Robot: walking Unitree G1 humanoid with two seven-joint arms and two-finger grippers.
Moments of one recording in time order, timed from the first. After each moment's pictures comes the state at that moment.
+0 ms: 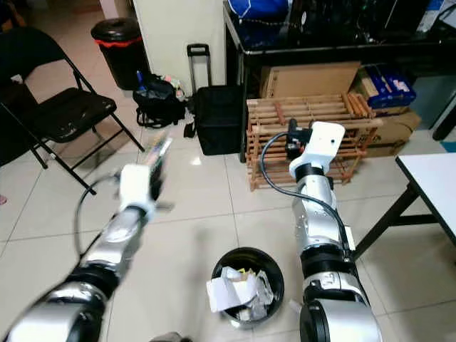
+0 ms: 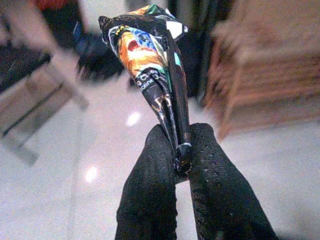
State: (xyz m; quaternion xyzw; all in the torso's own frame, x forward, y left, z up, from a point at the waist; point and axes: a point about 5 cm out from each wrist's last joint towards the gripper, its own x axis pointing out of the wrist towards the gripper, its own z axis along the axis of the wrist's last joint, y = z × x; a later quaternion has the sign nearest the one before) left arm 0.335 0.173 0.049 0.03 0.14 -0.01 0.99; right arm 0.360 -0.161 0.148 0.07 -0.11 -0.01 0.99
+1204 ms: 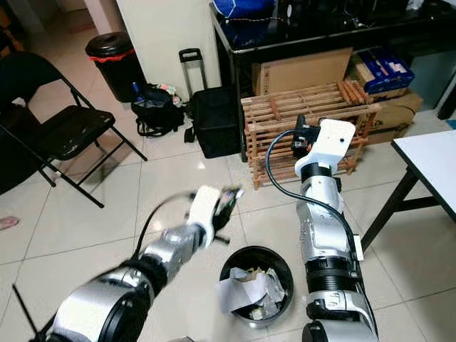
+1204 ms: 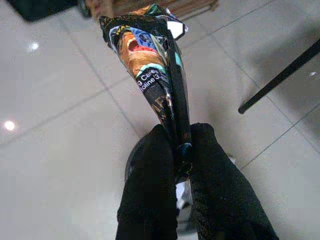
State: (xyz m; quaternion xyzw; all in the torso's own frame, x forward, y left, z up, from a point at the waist) left arm 0.313 0.051 0.020 -0.01 0.31 -0.22 0.92; right arm 0.344 -0.162 0.166 0.06 -0.13 -0.03 0.99
